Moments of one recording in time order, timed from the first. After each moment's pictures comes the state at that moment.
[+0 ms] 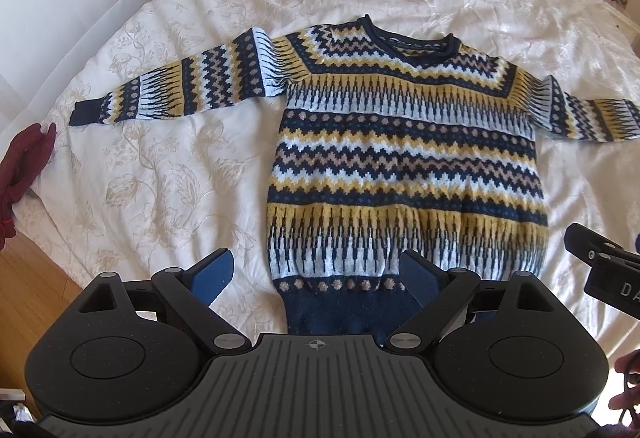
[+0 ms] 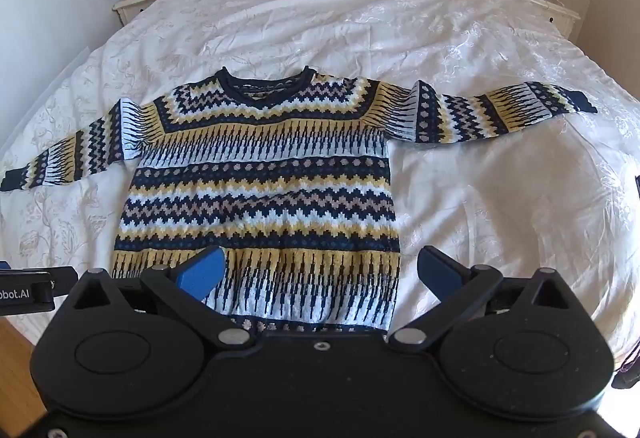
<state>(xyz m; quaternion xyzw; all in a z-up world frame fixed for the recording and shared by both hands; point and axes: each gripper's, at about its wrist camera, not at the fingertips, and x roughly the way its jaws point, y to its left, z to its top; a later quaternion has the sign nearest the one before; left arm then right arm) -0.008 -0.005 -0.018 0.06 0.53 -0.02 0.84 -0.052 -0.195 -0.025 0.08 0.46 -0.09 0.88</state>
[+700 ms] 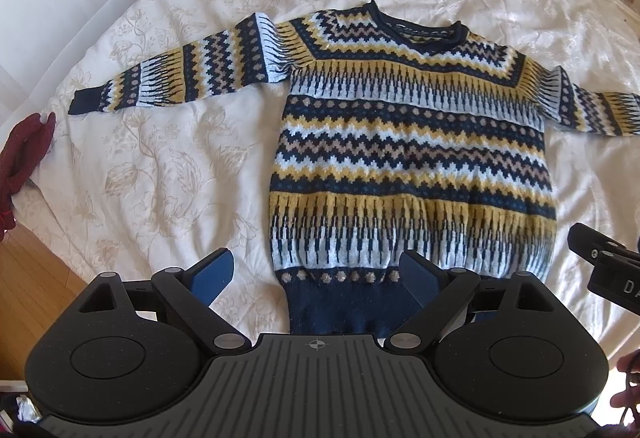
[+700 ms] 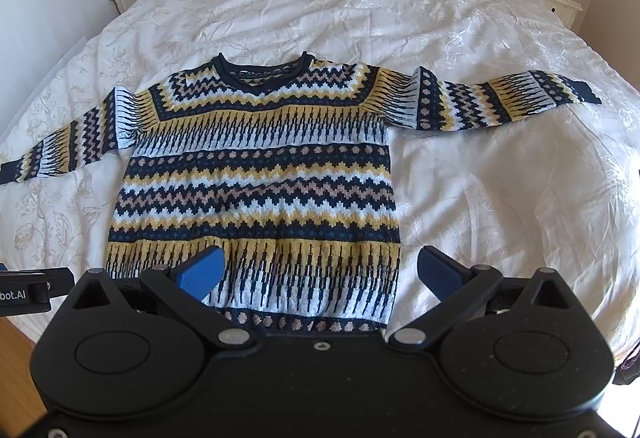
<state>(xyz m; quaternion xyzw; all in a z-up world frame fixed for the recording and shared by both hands) 0.005 -0.007 -0.019 0.06 0.56 -0.01 0.83 -0.046 -0.198 -0.034 0.08 0.48 -0.09 0.87</state>
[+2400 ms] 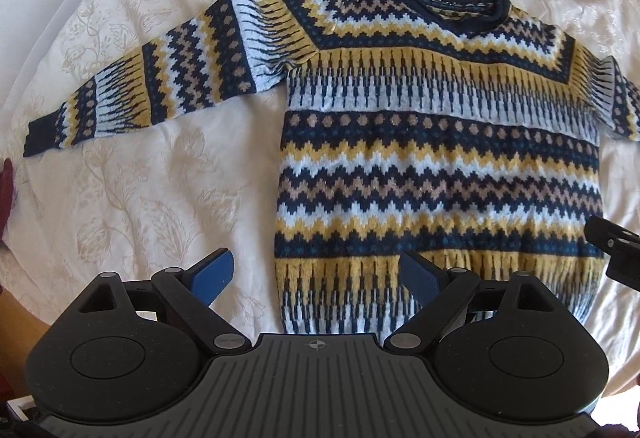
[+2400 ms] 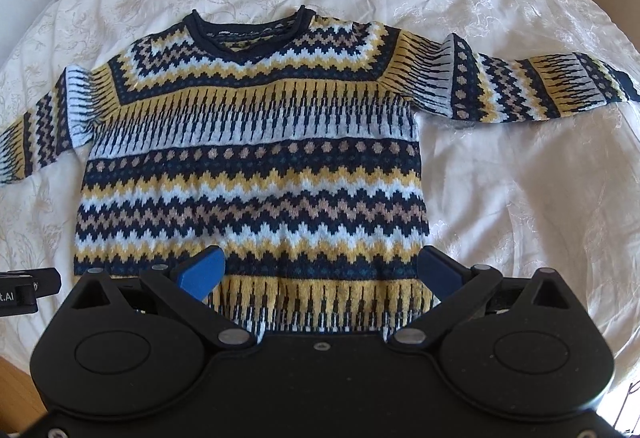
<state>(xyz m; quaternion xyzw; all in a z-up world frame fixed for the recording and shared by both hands) 0.140 -0.010 -0.075 0.10 0.62 -0.03 0.77 0.077 -0.200 -0.086 0.09 0.56 -0.11 0.82</state>
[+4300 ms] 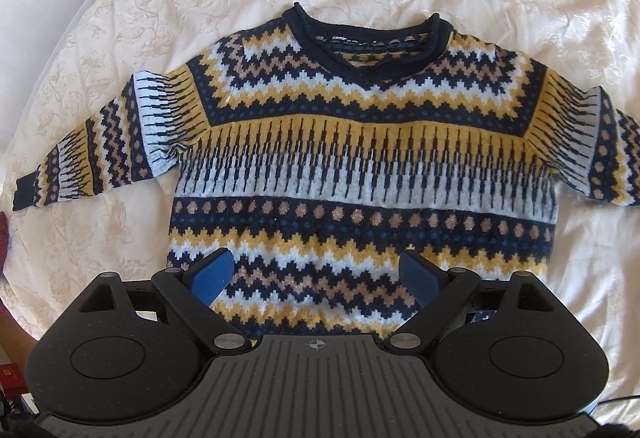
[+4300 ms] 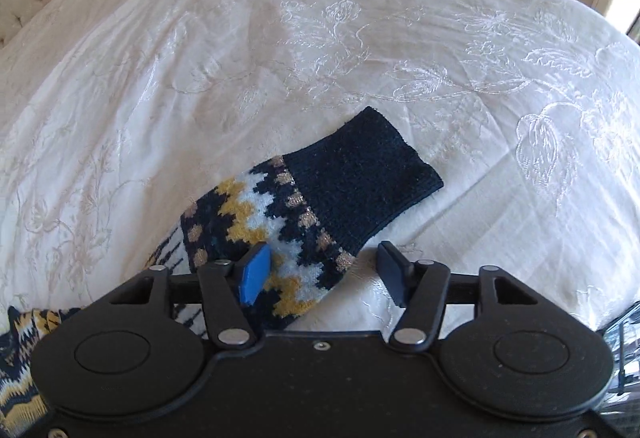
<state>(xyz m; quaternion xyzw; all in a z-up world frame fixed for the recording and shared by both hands) 0.190 -0.175 -0.082 0.13 0.62 0.02 0.78 0.115 -0.670 -0.137 0.29 0.47 -0.29 0.78</state>
